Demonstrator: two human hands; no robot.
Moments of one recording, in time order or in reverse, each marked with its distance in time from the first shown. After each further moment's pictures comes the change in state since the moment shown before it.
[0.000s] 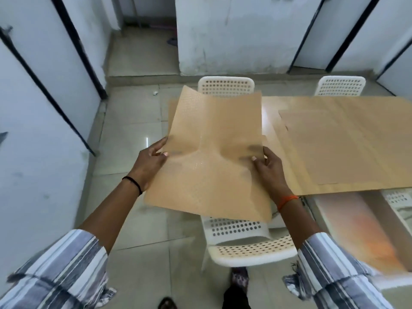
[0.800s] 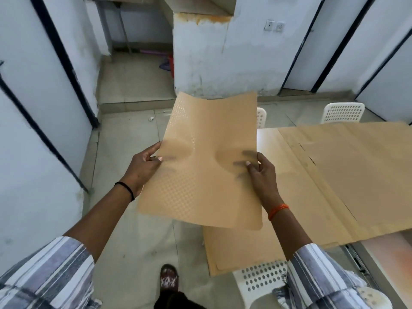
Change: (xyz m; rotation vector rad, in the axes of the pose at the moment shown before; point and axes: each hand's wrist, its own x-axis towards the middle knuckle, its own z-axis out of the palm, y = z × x) left_hand 0.172 0.039 -0.163 -0.011 -0.018 0.083; right_hand 0.125 -0.050 0.194 0.066 0.154 -0.006
